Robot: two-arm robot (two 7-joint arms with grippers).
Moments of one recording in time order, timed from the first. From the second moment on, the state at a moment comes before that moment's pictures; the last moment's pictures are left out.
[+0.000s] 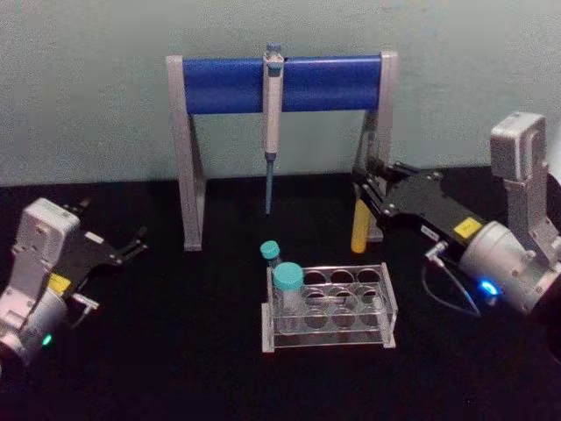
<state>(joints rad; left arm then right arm) -0.20 0.60 0.45 -1.41 -0.25 -0.12 0.03 0.20 0.44 -0.31 -1.63 0.41 0.03 0.38</state>
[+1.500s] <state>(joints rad) -0.20 0.60 0.45 -1.41 -0.25 -0.12 0.03 0.21 0.40 -0.34 -1.61 0.42 -0.05 0.39</state>
